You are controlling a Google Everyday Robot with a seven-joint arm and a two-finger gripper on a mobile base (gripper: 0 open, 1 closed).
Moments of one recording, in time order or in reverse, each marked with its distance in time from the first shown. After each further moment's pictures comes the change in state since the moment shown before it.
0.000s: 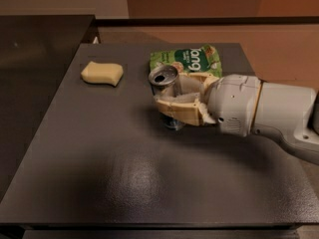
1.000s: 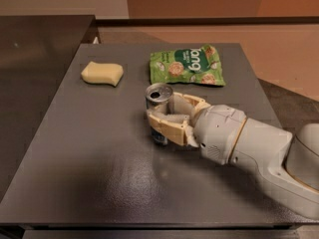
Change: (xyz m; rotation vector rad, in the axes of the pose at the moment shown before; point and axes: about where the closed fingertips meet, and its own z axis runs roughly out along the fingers) arm 0.032 0.014 0.014 0.123 -0.097 0.113
